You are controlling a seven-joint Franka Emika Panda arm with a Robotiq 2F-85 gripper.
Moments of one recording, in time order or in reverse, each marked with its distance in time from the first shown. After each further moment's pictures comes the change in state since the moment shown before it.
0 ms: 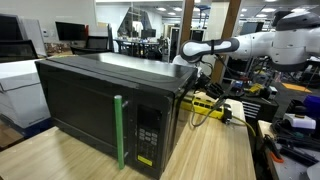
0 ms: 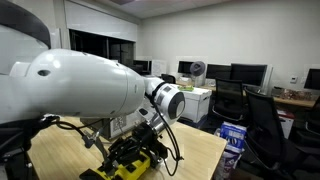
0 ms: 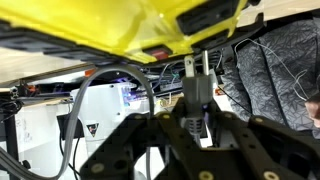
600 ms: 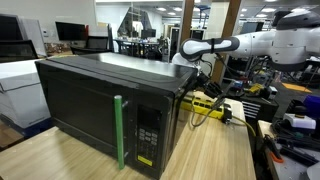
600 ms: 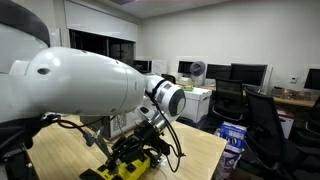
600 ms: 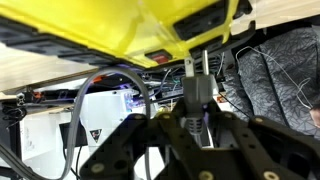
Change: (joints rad) arm 0.000 0.000 0.021 0.004 -0.017 0.024 0.000
